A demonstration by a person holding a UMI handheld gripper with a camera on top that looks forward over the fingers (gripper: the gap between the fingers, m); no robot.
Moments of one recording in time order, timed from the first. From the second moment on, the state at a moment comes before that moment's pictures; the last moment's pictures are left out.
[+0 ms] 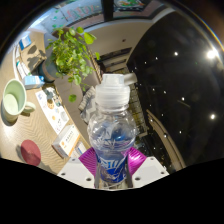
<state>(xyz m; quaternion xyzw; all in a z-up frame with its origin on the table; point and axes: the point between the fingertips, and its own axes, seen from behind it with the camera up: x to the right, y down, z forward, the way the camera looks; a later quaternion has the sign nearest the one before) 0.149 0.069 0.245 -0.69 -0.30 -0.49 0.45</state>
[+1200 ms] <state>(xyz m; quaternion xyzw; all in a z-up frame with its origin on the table) 0.065 0.035 0.242 -0.77 -0.24 -0.28 0.52</state>
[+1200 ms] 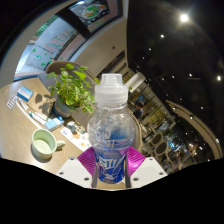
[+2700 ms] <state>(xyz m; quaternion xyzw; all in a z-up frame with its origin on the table) 0.051 -0.158 0.159 -0.91 0.04 -0.05 0.42</state>
